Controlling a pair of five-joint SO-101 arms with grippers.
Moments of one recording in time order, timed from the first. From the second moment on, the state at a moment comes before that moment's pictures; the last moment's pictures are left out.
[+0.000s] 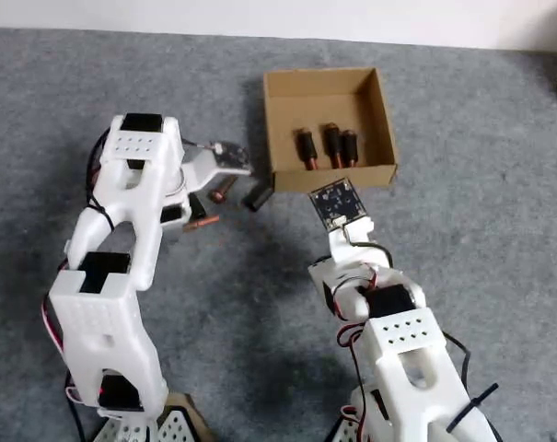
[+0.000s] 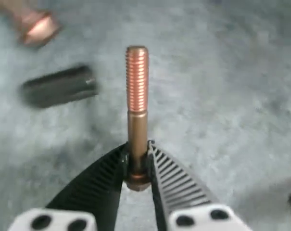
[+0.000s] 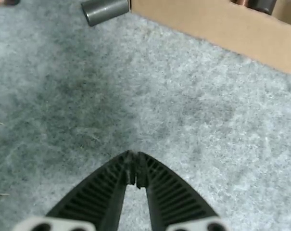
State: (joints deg) left arm -3.7 25.2 -9.8 92.4 -57.0; right arm -17.5 -48.6 68.8 39.6 14.2
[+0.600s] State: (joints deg) left arm -5.1 25.2 -12.6 93.1 7.2; right arm -17.5 -48.6 68.8 39.6 14.2
